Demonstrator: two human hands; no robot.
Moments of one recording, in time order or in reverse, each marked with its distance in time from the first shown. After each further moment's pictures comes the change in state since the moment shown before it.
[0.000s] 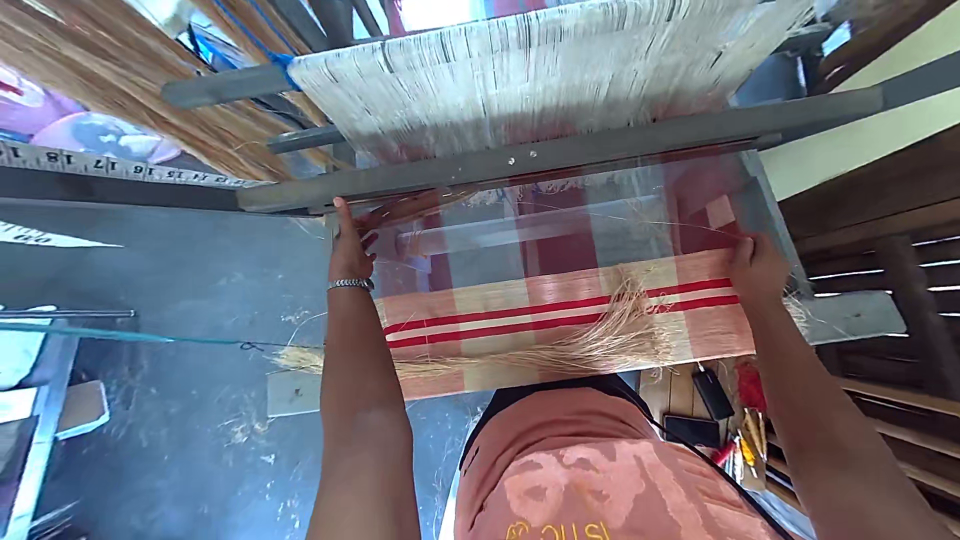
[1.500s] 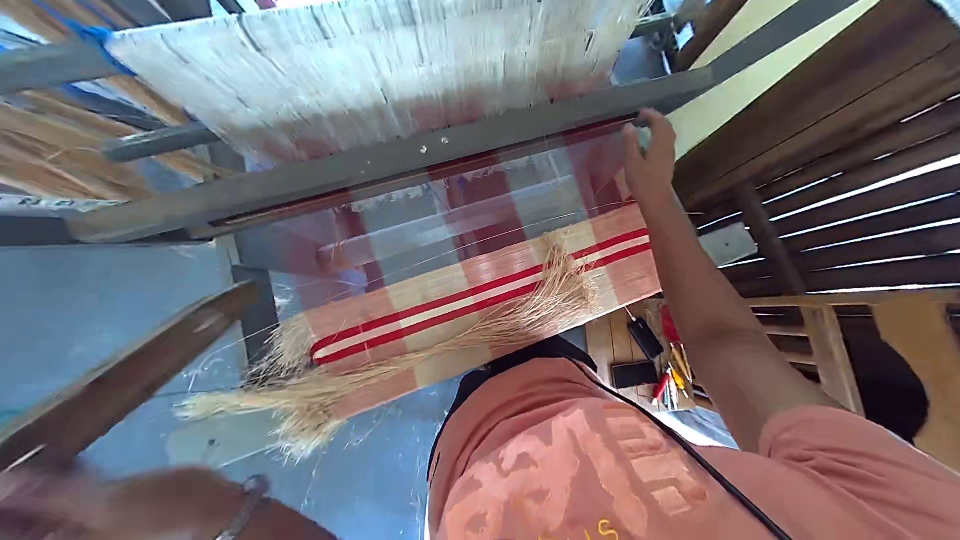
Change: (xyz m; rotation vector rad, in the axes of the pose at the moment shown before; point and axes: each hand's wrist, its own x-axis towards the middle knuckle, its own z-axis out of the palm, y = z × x) left_hand -0.224 -0.052 -0.121 -0.082 0.513 0.758; right_hand 0.032 -0.105 -0.074 0.334 0.182 -0.279
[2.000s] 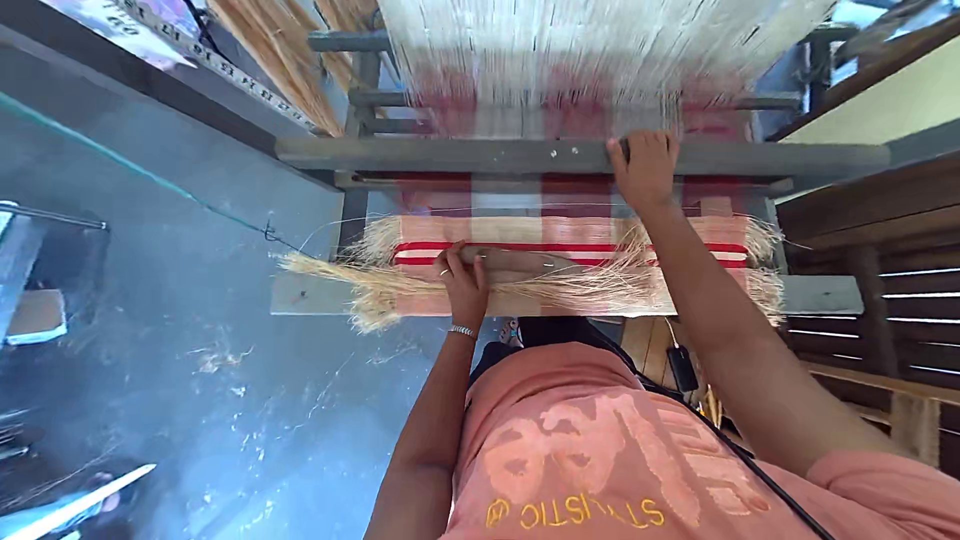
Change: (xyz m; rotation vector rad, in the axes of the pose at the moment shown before) left_hand -0.170 -0.112 0.130 0.316 -0.457 0.093; right_hand -0.054 -0.116 0.111 -0.325 -0.279 -0.352
